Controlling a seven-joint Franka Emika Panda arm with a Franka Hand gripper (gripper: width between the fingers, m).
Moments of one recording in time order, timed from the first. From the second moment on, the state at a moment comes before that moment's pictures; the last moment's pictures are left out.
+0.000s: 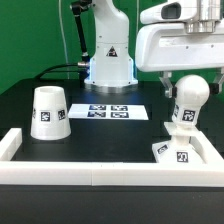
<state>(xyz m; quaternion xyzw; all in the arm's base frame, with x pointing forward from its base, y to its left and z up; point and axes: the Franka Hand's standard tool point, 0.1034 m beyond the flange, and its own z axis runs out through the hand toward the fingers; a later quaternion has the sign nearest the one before) 0.578 0.118 0.123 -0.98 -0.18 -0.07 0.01</state>
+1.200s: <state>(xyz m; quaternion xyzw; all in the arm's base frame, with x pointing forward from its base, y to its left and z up) 0.583 0.116 0.119 -0.79 -0.61 -0.05 -0.05</state>
